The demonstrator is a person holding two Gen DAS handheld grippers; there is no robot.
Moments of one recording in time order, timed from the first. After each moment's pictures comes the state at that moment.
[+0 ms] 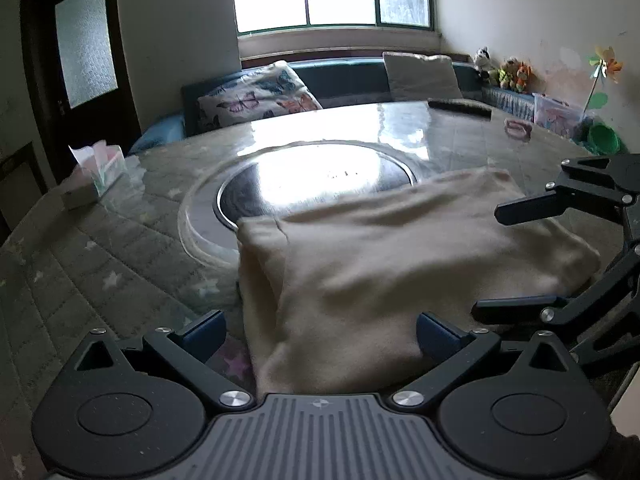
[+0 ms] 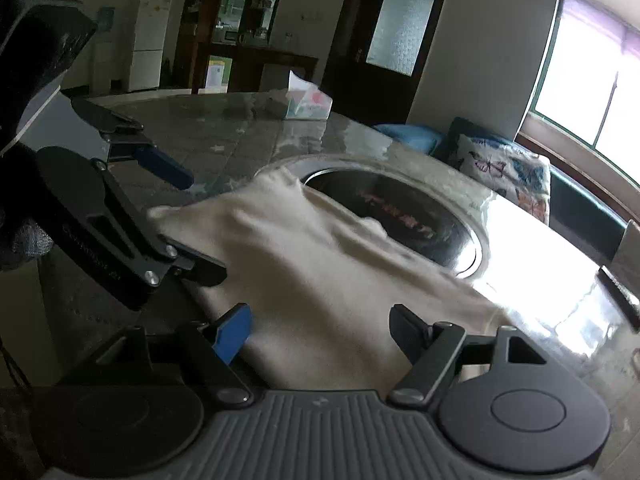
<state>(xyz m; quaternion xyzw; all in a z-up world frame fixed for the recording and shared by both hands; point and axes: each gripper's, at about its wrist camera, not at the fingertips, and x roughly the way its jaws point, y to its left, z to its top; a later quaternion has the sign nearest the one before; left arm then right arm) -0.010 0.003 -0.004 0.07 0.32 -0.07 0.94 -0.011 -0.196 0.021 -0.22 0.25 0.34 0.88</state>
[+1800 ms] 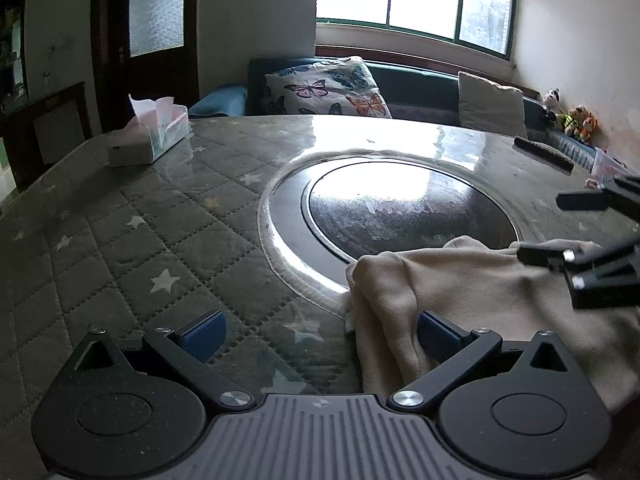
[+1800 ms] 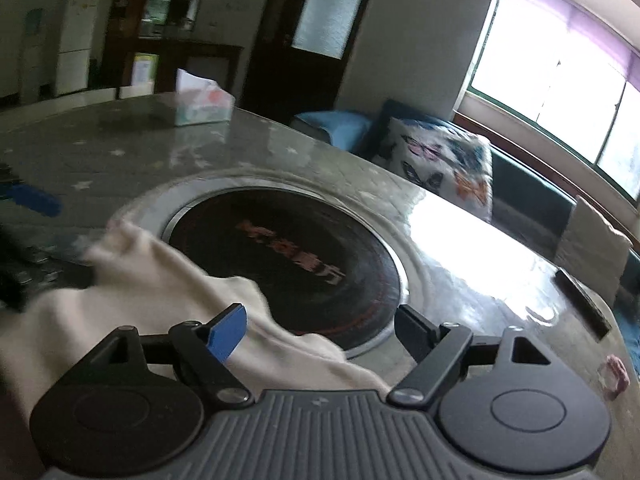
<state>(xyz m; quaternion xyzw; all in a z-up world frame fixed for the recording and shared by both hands) 0.044 0.063 -0.009 -0.02 0.34 0.00 0.94 0.090 -0.172 0.027 -0.22 0.26 0.25 0.91</state>
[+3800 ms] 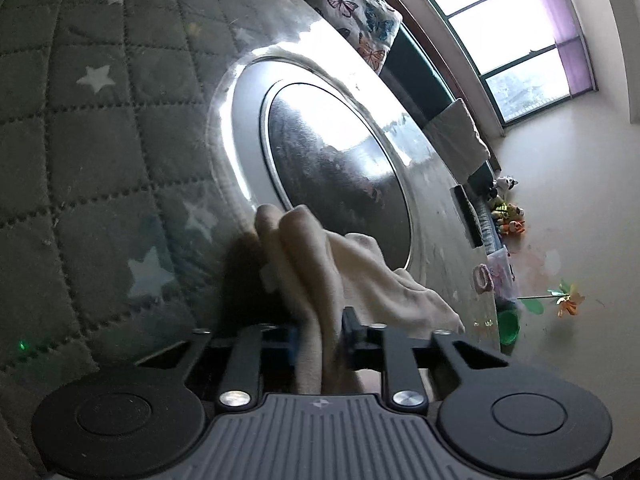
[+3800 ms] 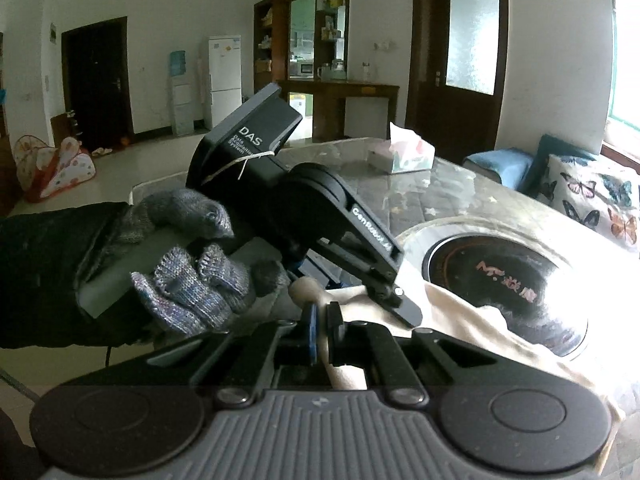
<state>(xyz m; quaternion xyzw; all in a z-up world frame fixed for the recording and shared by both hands) 0.061 0.104 -0.021 -0.40 0.44 -0.10 0.80 -0.028 -0.150 0.070 -0.15 0.25 0.49 0.82</state>
